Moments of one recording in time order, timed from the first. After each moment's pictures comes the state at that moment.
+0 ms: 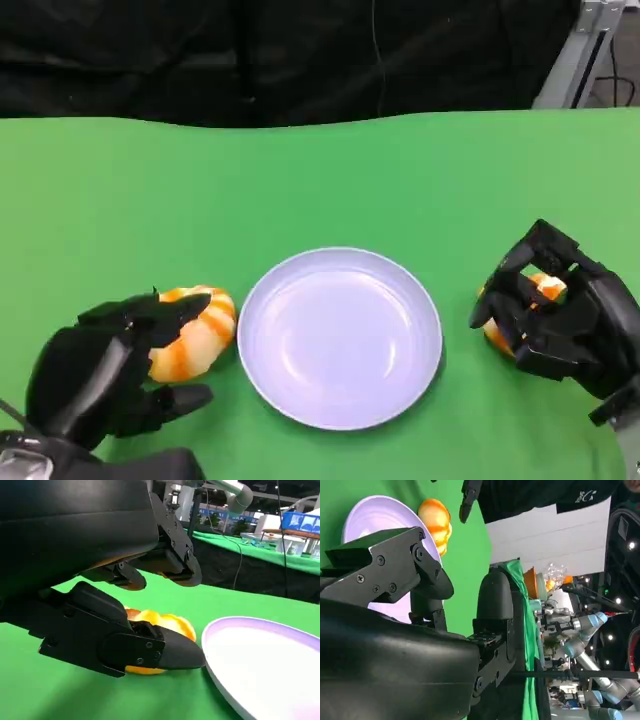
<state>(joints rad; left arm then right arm) -0.05 0.33 -0.11 0.32 0.84 -0.45 0.37 -0.22 -0.01 -0.15 0.47 0.39 -0.31 0.69</state>
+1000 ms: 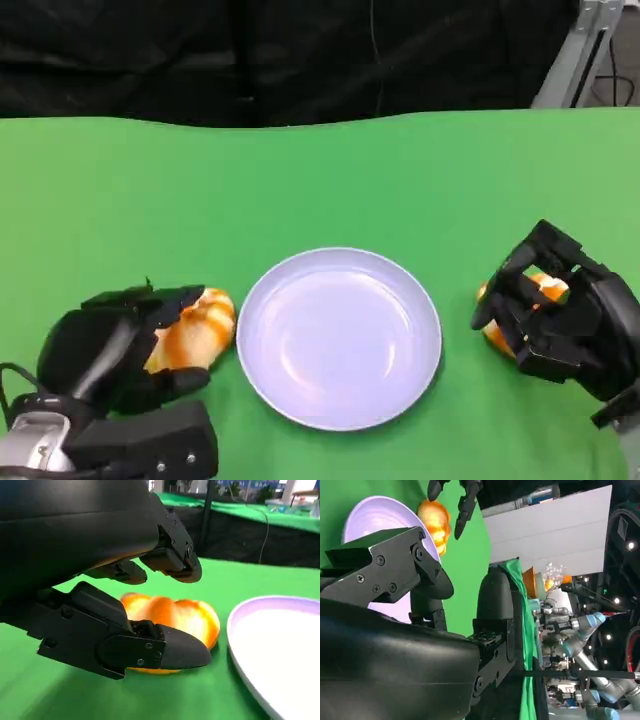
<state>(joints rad) -0.20 0.36 -0.24 0.50 0.77 -0.31 0.33 -0.20 -0.01 -0.15 0.44 0.40 -0.30 0.68</state>
